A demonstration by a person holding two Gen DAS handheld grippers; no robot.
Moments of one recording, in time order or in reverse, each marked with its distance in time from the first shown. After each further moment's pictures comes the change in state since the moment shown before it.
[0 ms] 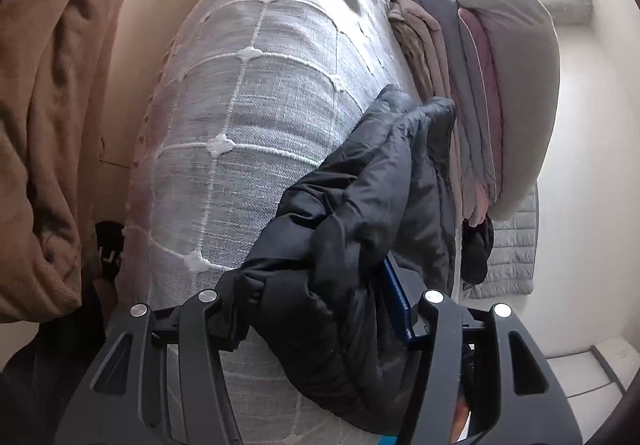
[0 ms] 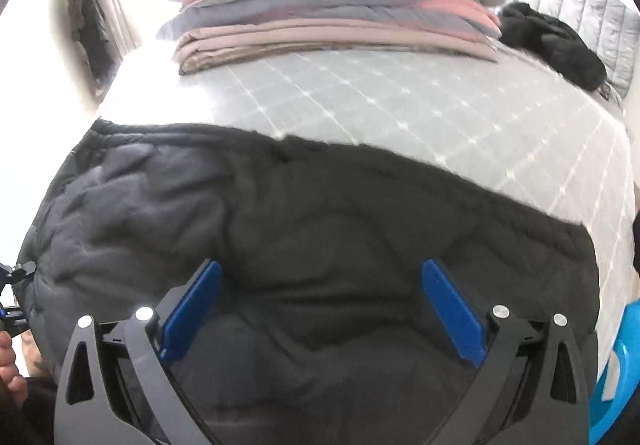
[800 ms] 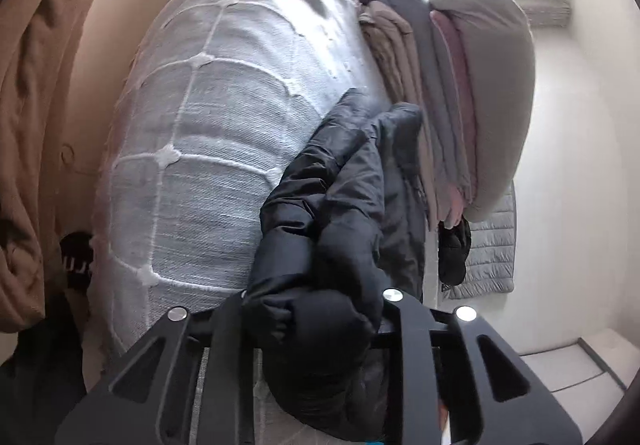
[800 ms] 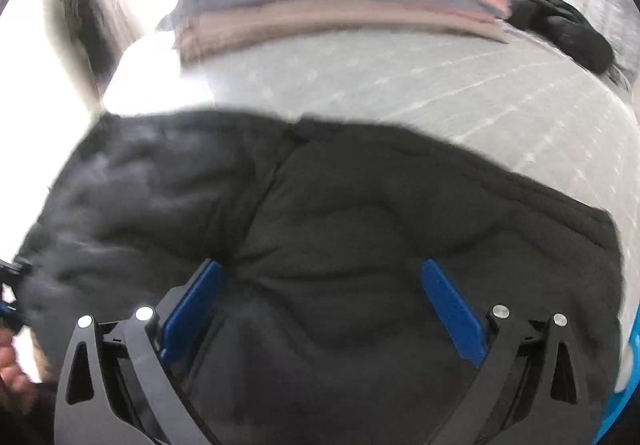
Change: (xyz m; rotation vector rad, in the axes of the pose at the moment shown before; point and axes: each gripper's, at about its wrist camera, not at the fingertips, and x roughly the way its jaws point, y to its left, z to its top) left arm 0.009 -0.016 0.002 0.036 -0.021 -0.097; right arm -0.001 -0.012 -0.006 0.063 0.017 0.046
